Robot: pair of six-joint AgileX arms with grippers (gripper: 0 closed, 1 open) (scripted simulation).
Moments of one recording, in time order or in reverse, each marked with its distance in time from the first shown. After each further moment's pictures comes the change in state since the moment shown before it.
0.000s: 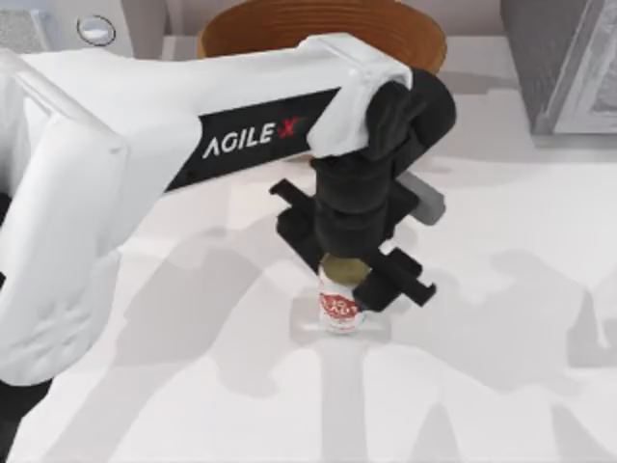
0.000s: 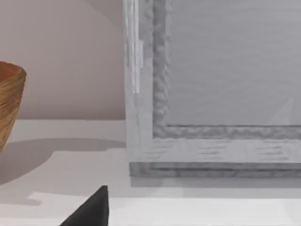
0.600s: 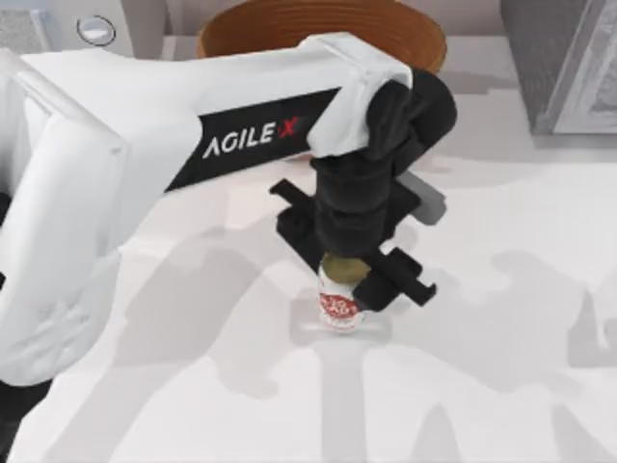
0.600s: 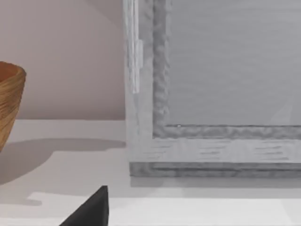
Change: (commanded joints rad) left arm 0.000 -0.002 0.003 -0.004 0.000 0.001; right arm 0.000 0.000 0.000 0.000 0.000 0.000
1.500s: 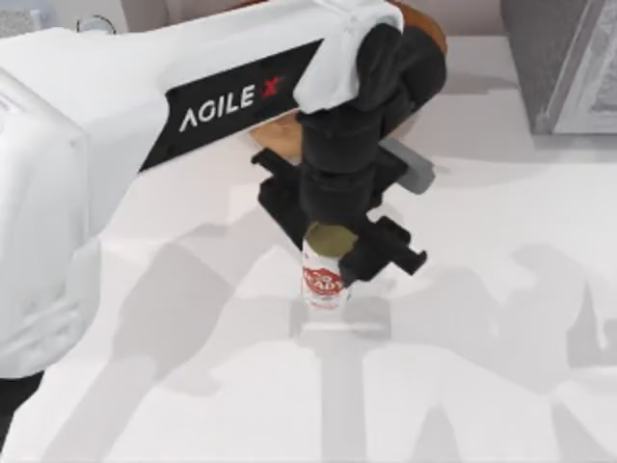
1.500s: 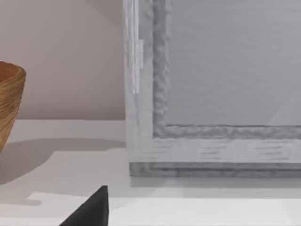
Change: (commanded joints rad) left arm 0.036 -0.008 0.121 -0.172 -0.004 0.003; right arm 0.000 0.000 0.000 0.000 0.000 0.000
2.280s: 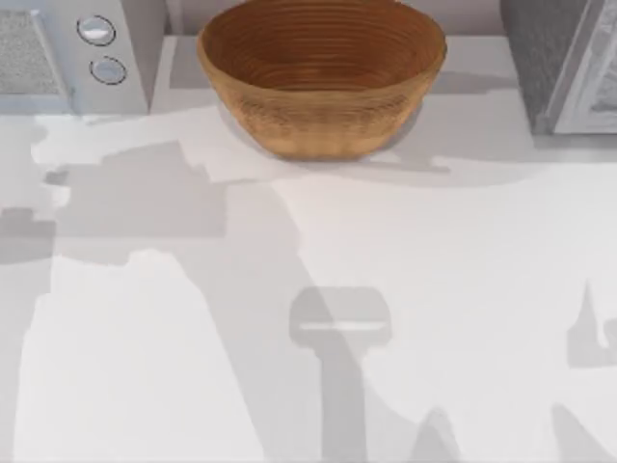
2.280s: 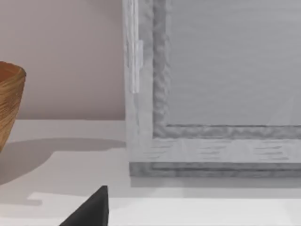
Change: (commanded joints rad) left arm 0.958 0.091 0.165 -0.165 -0.016 0.268; right arm 0.000 0.000 0.000 0.000 0.000 0.000
